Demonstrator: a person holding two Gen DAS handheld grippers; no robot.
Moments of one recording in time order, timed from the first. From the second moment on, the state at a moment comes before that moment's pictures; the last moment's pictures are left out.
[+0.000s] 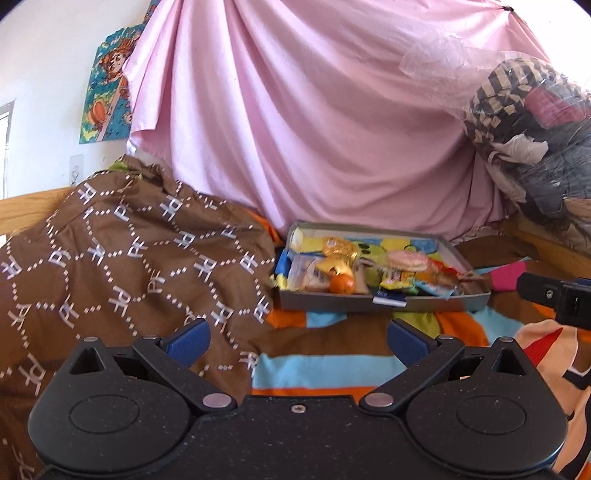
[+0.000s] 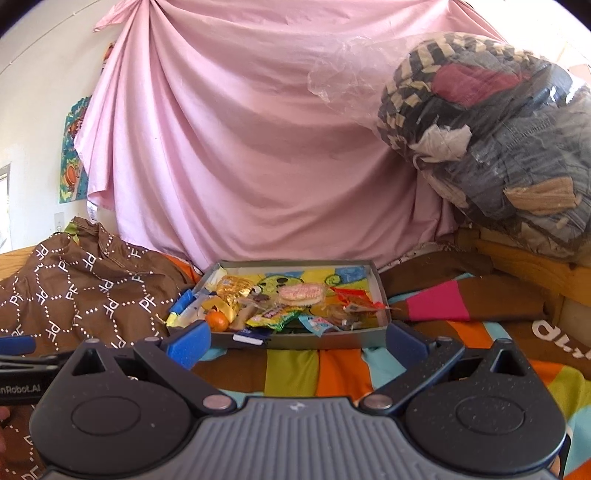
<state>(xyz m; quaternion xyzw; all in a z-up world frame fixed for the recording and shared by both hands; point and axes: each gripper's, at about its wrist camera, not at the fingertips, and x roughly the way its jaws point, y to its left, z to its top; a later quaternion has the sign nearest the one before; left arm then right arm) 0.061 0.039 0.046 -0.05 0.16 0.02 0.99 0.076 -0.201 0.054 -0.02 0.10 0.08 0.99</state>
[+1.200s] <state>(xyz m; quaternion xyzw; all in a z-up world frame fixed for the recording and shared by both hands) 0.042 0.043 0.016 -0.06 0.20 0.05 0.98 0.055 -0.205 0.006 -0.01 0.16 0.07 0.98</state>
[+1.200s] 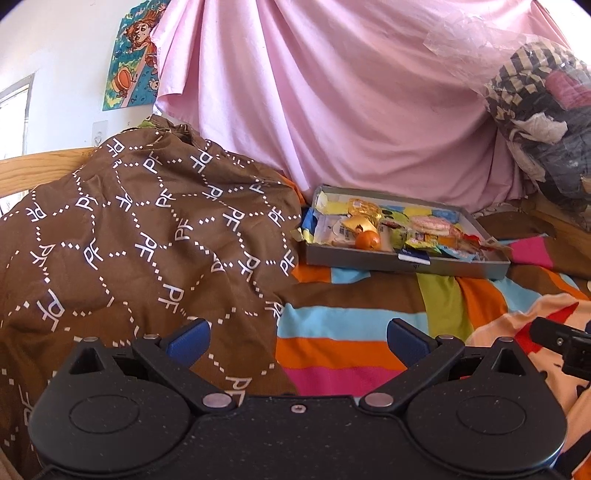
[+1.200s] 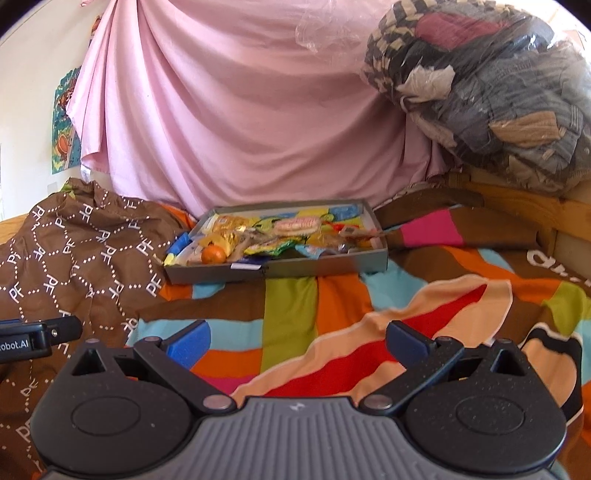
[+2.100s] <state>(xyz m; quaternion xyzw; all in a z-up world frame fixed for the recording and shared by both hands) 0.036 0.033 0.013 -0.04 0.20 0.04 0.98 0.052 -0.206 0.001 0.00 0.18 0.07 0.98</state>
